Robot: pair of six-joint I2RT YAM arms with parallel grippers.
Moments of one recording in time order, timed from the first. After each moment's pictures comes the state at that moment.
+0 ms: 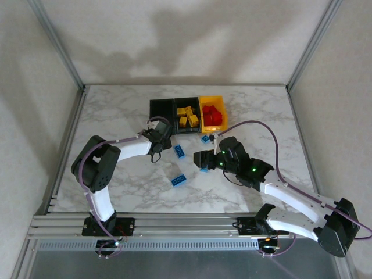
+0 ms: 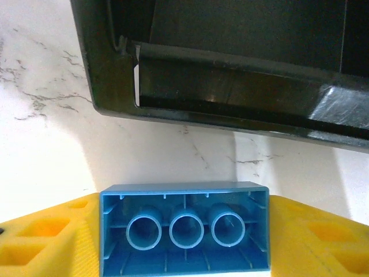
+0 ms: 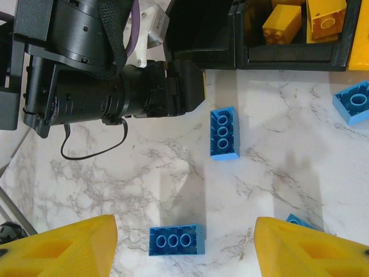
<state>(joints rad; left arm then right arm) -0.54 1.82 1.04 -0.27 -0.35 -0.73 0.84 1.02 0.72 -0.26 -0.05 0.55</state>
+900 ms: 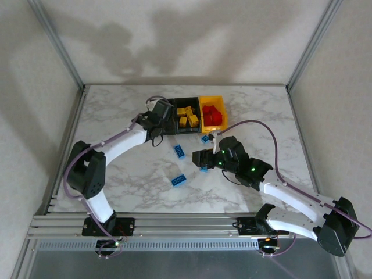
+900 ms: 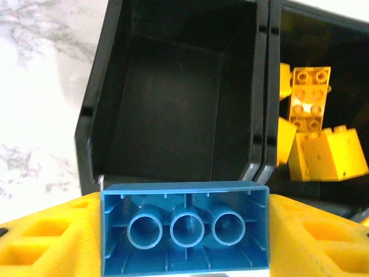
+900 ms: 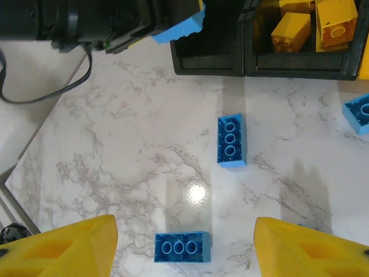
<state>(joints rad) -0.53 1.76 1.31 -0.43 -0.36 -0.71 0.84 1.03 0.72 -0.22 -0.06 0.54</state>
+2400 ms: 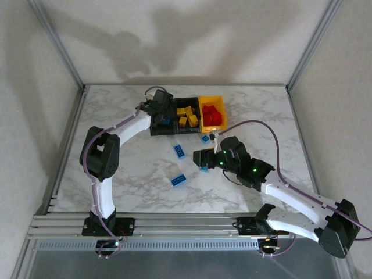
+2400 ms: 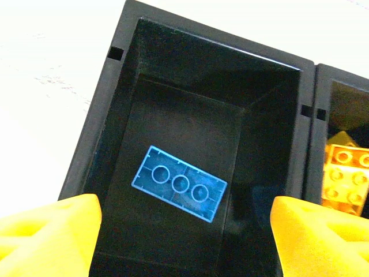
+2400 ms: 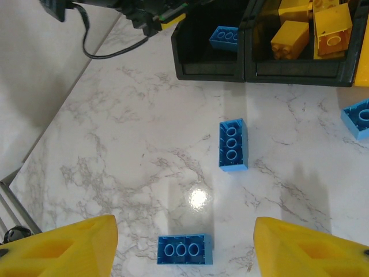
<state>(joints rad) -0.43 1.96 1.51 -0.43 -0.33 -0.72 0.84 1.01 0.72 -0.22 -0.05 0.54</state>
